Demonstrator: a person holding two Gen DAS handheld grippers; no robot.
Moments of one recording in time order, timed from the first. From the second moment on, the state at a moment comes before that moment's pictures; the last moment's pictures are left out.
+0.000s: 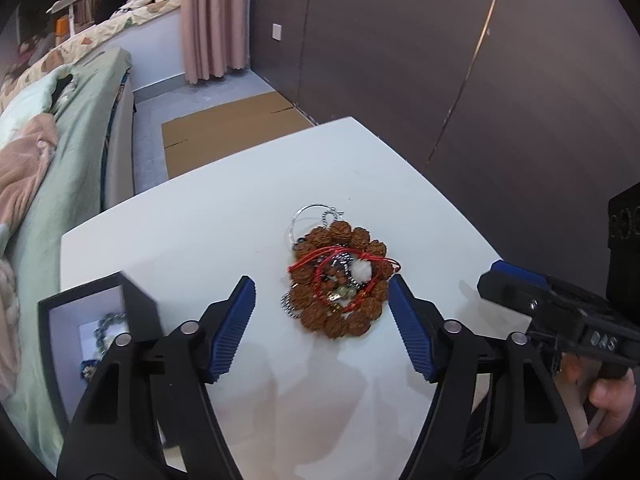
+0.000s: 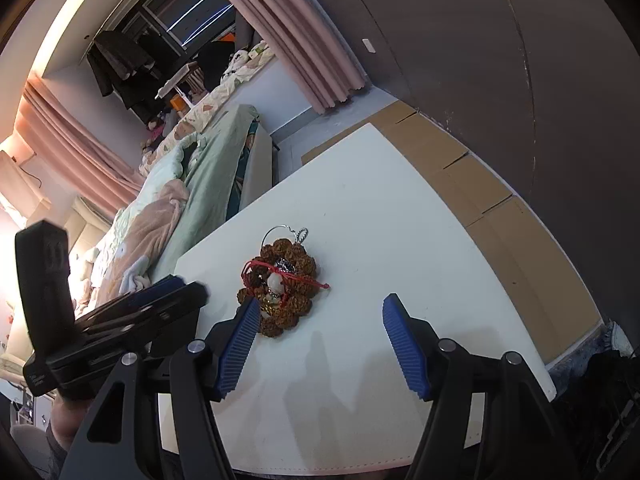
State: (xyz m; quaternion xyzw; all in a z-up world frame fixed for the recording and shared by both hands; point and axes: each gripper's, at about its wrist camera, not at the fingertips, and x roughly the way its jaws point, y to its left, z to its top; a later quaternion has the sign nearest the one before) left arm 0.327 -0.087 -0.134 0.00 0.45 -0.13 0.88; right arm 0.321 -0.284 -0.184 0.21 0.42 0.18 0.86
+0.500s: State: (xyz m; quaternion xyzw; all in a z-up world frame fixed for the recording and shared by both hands) left arm 0.361 -0.107 -0.163 0.03 0.46 -0.09 0.88; right arm 0.329 -0.292 -0.211 0.23 0.44 0.17 0.85
